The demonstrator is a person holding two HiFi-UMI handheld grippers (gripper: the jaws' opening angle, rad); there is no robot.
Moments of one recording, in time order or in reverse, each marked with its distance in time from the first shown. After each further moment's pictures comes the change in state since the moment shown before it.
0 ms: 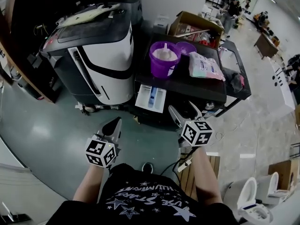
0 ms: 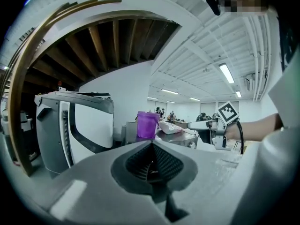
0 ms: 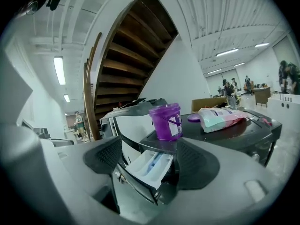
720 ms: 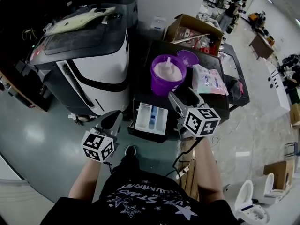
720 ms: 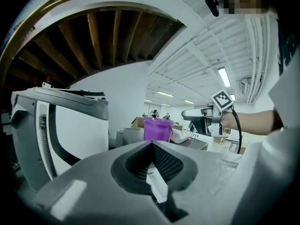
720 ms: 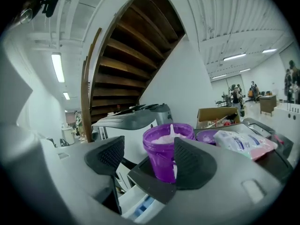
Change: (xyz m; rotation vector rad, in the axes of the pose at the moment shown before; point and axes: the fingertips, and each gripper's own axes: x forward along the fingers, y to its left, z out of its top) left arm 0.109 0.085 0.048 0.013 -0.033 -0.090; right arm 0.124 -0.008 0.105 -0.062 -0.024 0.016
